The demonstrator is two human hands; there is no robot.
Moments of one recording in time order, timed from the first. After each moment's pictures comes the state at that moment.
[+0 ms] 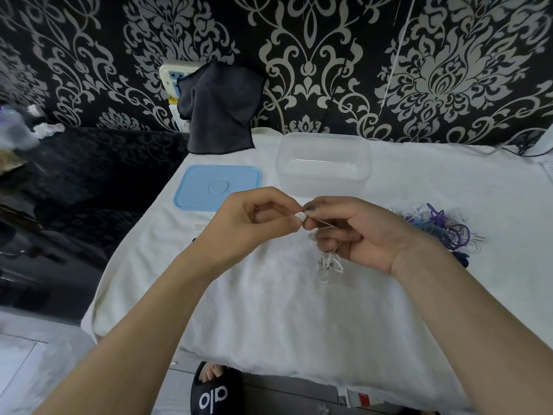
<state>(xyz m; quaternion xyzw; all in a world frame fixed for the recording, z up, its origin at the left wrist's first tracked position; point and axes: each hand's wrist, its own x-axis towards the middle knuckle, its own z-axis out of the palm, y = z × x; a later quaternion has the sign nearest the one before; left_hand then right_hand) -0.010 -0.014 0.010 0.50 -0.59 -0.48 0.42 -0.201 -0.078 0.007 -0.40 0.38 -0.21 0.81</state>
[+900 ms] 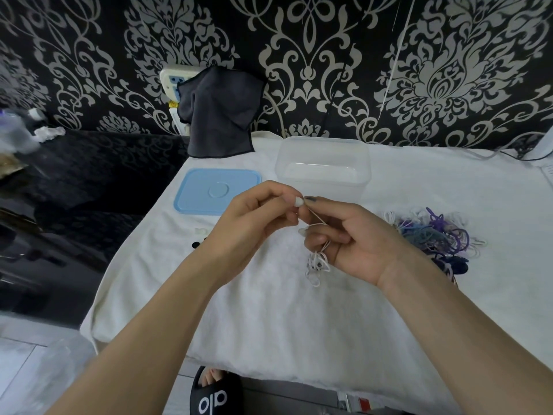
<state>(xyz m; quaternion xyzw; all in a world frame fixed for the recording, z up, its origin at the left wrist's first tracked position) -0.017 -0.026 0.005 0.46 -0.48 -0.55 0.50 -0.189 -0.068 0.009 -0.24 0.36 -0.31 0.85</state>
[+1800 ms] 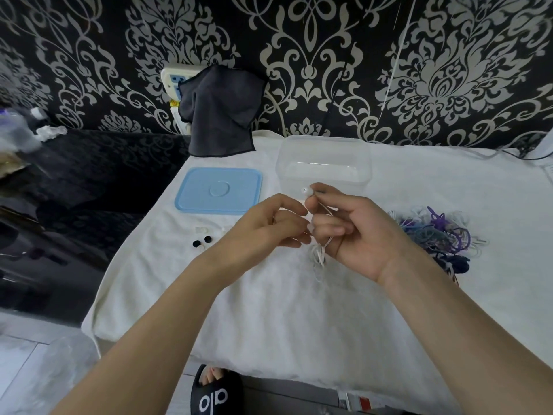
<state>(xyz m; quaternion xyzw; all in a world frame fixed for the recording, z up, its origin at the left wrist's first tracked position) -0.022 -0.025 0.000 0.54 -0.49 -0.56 0.38 -0.191 -0.076 0.002 -0.16 0.31 -0.35 0.87</state>
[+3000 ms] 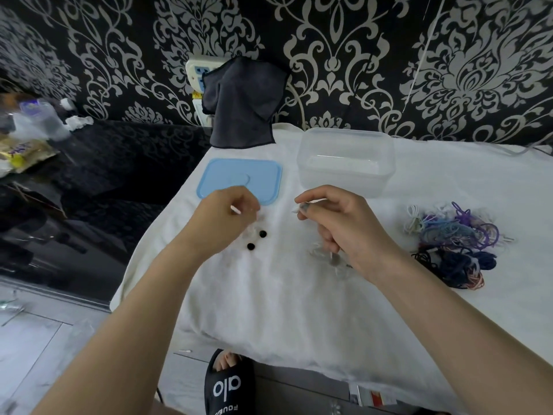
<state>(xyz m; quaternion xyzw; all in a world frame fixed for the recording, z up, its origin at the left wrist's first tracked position) 0.051 -0.012 -0.007 0.73 -0.55 -0.29 0.29 -0.162 -0.053 -0.010 -0.54 0.44 -0.34 0.63</state>
